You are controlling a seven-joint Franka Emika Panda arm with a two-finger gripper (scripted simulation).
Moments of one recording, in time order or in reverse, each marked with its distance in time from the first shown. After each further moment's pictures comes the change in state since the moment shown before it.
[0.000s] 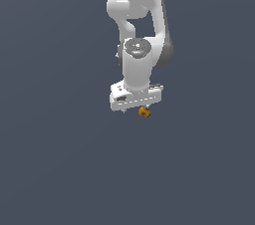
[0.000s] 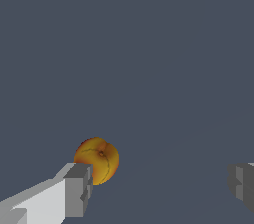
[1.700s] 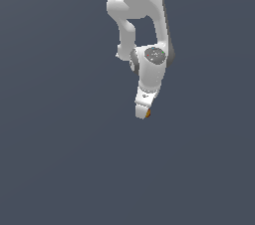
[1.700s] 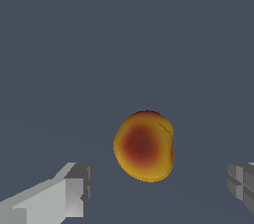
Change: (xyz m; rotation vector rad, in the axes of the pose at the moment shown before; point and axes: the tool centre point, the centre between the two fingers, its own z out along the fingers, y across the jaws) arm -0.042 -0.063 0.059 -0.018 -0.023 -0.973
